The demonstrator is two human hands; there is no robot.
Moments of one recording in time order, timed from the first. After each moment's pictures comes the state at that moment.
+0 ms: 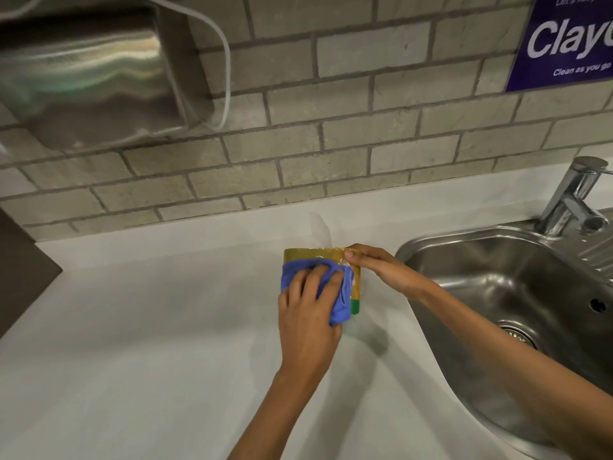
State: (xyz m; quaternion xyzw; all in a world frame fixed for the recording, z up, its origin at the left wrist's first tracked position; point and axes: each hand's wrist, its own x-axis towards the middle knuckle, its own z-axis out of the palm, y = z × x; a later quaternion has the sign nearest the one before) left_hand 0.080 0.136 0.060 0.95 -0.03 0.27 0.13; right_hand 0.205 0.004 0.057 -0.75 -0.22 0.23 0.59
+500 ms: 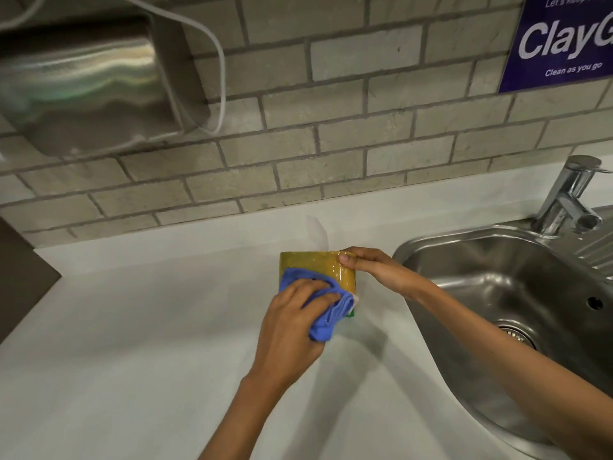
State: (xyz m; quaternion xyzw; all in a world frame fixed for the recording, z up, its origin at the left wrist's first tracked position) left_hand 0.070 0.163 0.063 0.93 -0.16 0.28 0.19; right_hand 0.206 0.002 0.058 -0.75 -0.24 0.23 0.57
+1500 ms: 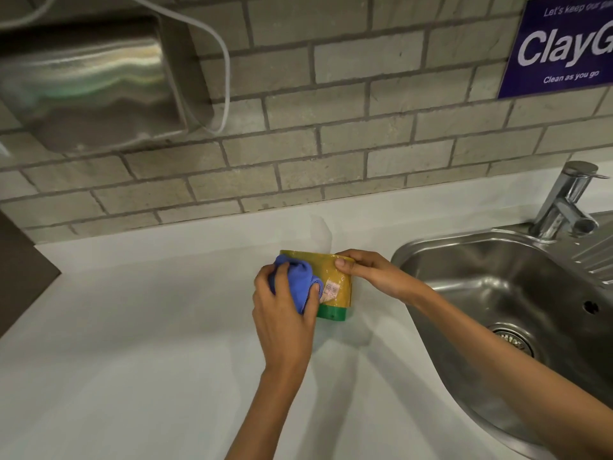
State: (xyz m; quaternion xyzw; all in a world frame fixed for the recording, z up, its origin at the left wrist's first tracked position) left_hand 0.082 0.149 0.056 0.89 0.14 0.33 0.28; right_hand 0.198 0.007 0.057 -0.75 -0.24 0.22 0.57
